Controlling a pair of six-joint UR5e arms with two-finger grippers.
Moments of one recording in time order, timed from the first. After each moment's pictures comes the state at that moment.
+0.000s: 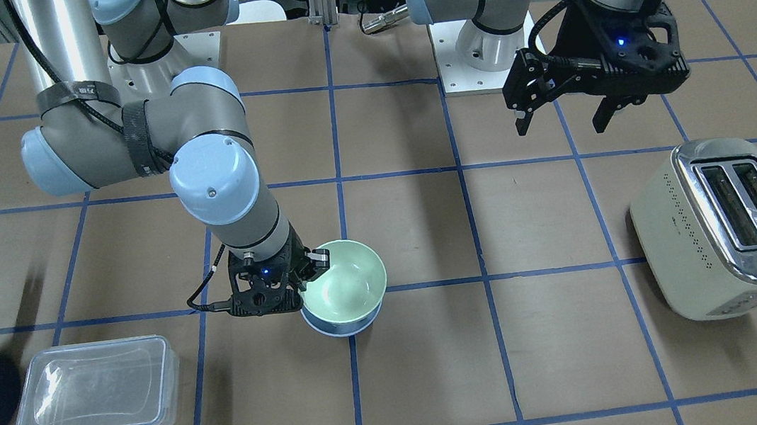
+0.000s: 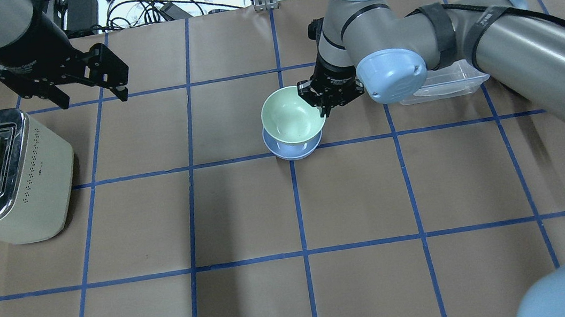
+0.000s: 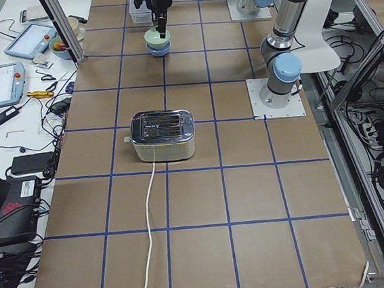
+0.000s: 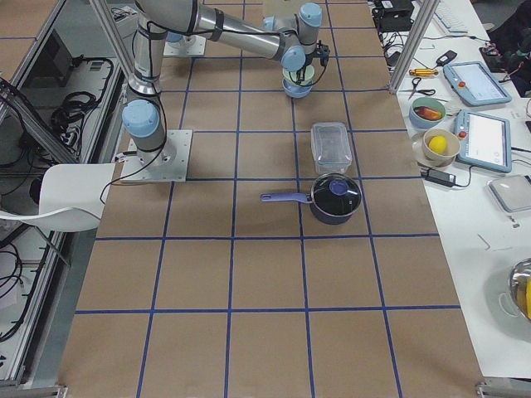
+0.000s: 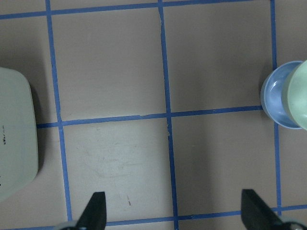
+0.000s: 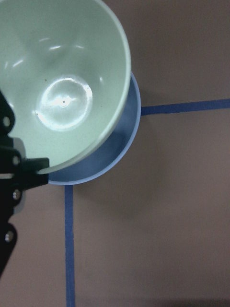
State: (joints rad) left arm -1.51 -1.56 -1.54 -1.53 1.55 0.12; right arm 1.79 -1.15 1.63 -2.06 -1.44 0.28
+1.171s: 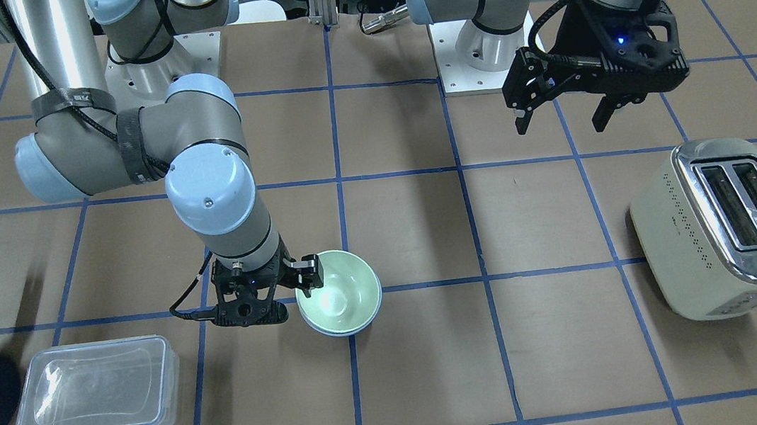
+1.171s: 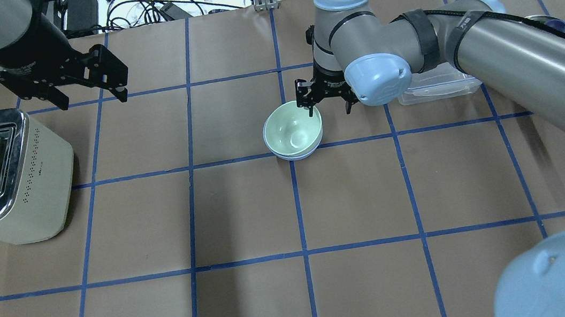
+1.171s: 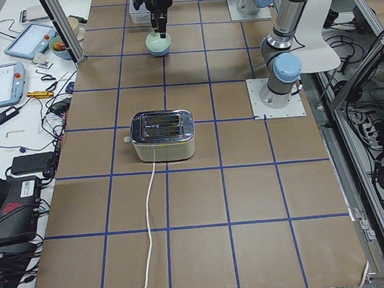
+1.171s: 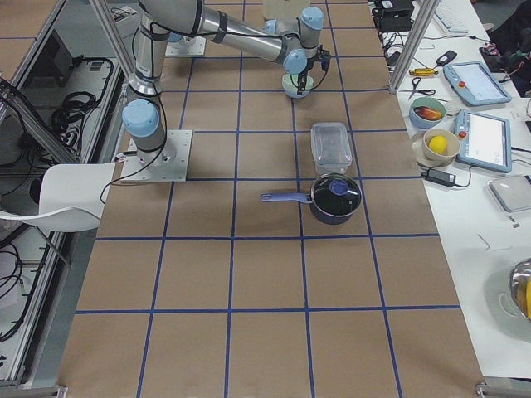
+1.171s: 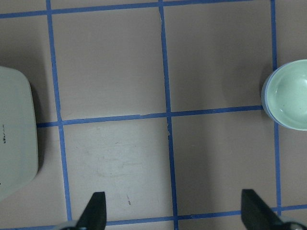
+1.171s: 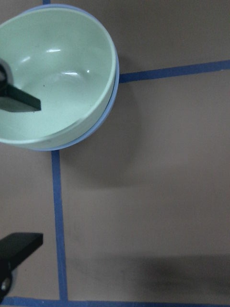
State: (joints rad) left arm -1.51 -1.56 -1.54 -1.53 1.54 0.12; right arm 1.76 -1.15 1.60 -2.02 -1.51 0.28
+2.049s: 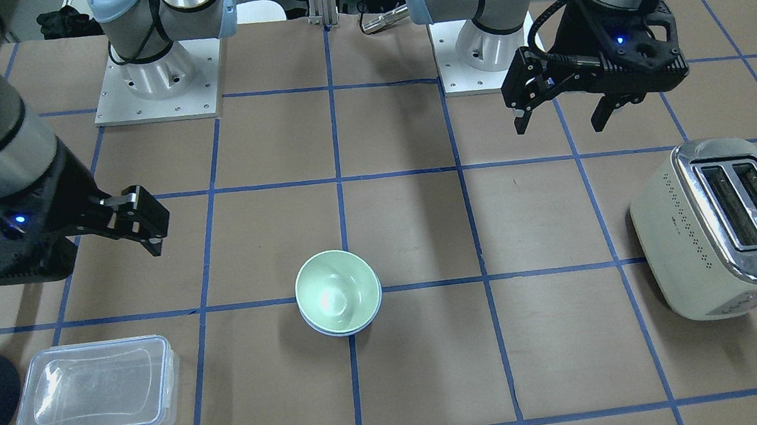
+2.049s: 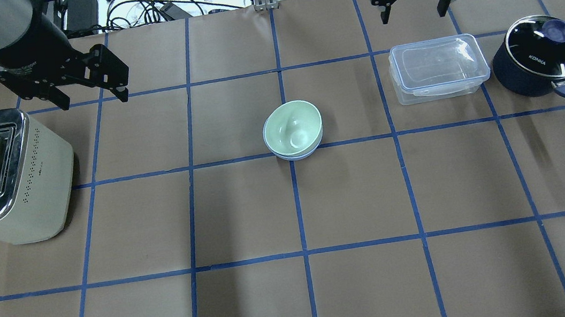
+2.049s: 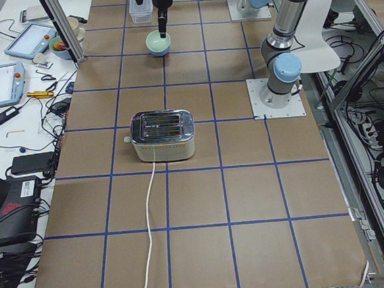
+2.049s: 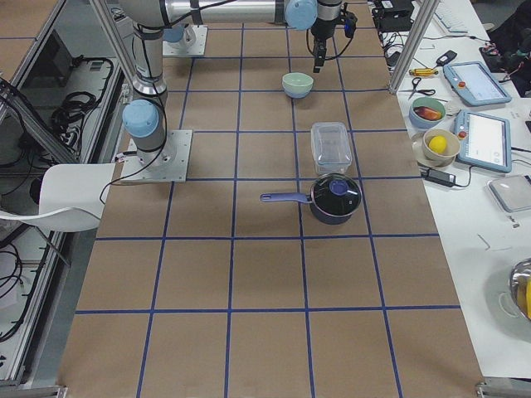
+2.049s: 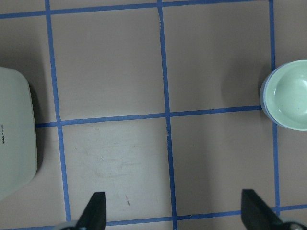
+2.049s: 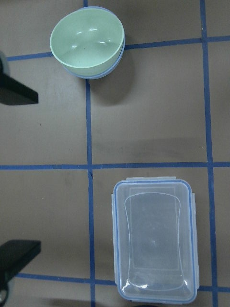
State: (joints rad) left arm -1.51 -1.56 -1.54 -1.53 1.54 0.11; right arm 1.54 -1.32 1.27 -1.52 -1.55 -0.02
